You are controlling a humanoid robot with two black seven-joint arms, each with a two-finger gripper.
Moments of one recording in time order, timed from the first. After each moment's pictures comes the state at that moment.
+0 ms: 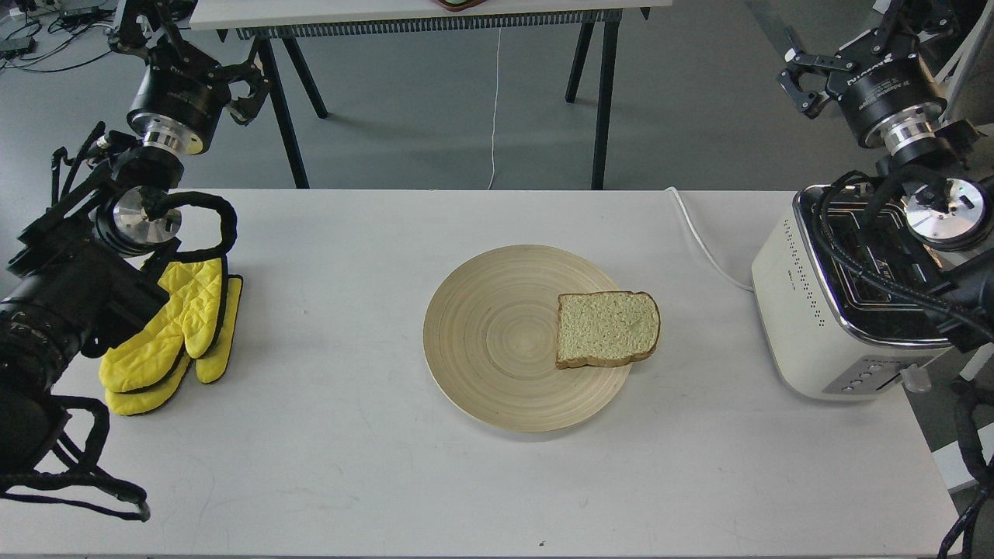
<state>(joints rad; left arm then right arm) -0.98 0.28 -0.66 -0.38 -0.19 -0.49 -0.37 0.91 -0.39 0.91 0.55 0.07 0.49 0.19</state>
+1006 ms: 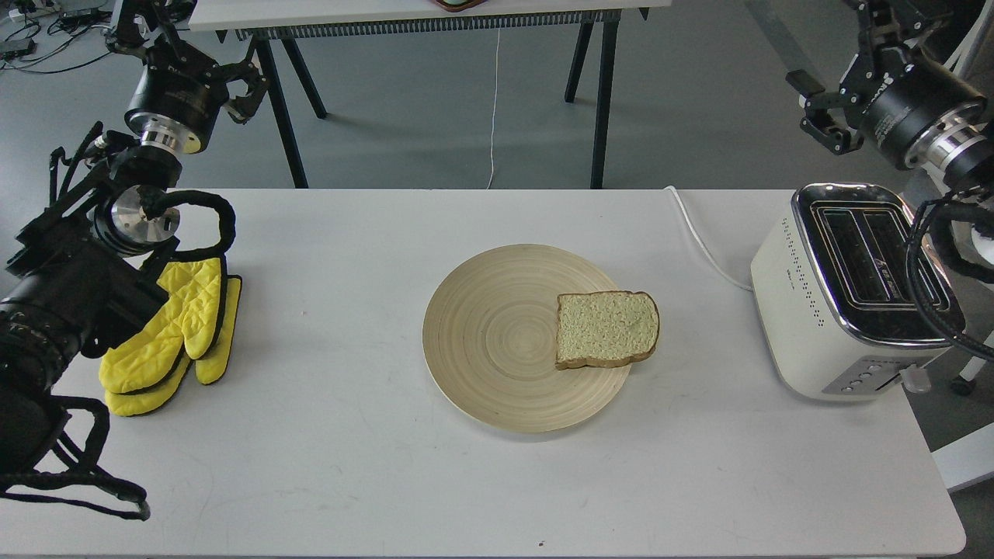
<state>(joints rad) -0.98 0.28 -0.67 -0.38 -0.20 -0.49 -0.37 0.86 -0.85 0.49 1.30 -0.25 0.02 0.21</state>
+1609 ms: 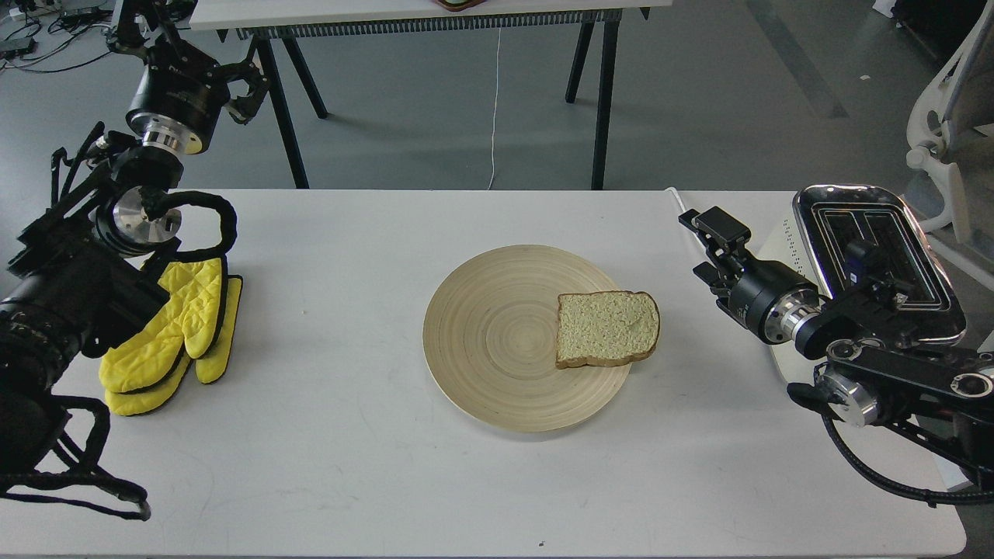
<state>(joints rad) -0.98 0.28 -0.66 -0.38 -0.20 -0.49 -0.37 0.78 -0.66 0.08 1.36 -0.44 -0.38 0.19</state>
